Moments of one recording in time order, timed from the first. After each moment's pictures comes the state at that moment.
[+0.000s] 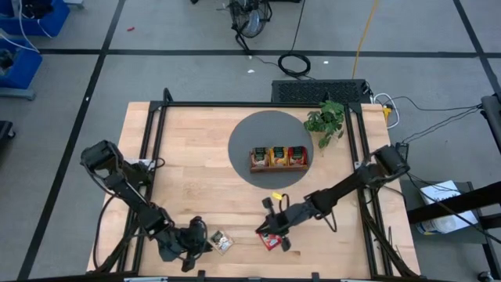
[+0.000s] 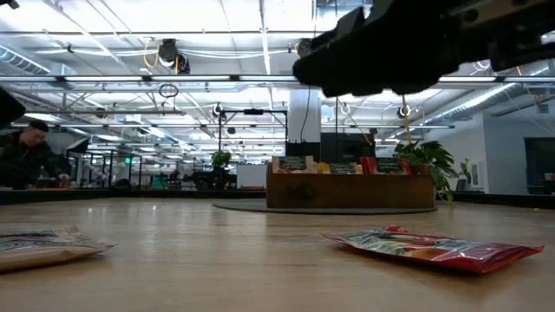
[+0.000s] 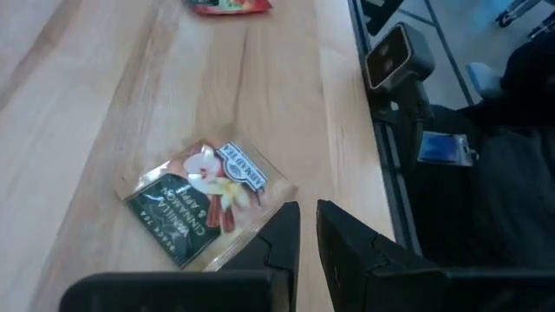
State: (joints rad) left arm -0.91 1.67 0.68 0.30 -0.44 -0.87; right arm 0.46 1.85 0.83 0.66 0.08 -0.13
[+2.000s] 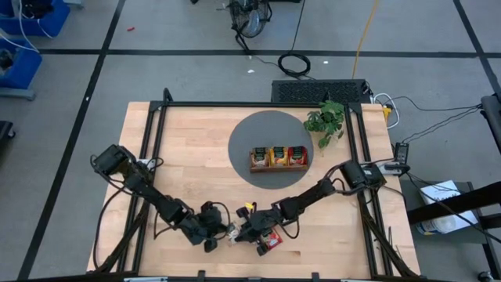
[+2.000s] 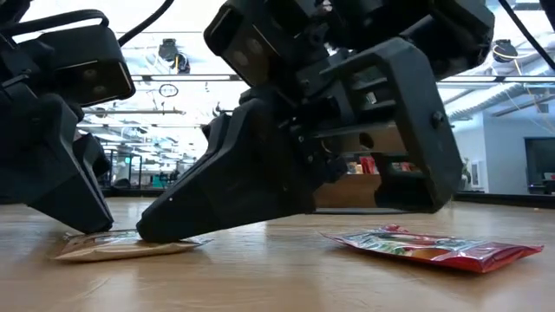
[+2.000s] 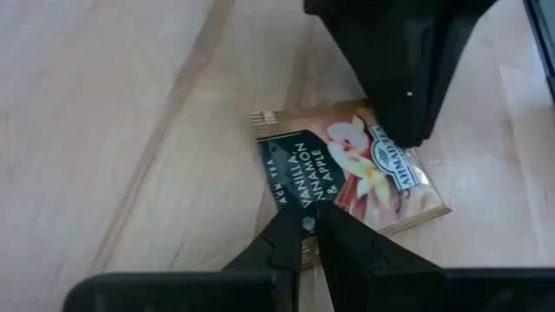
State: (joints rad) left arm -0.68 1.79 0.68 0.26 -0.35 -0.86; right arm 0.37 2.25 1.23 0.42 -0.08 -0.13
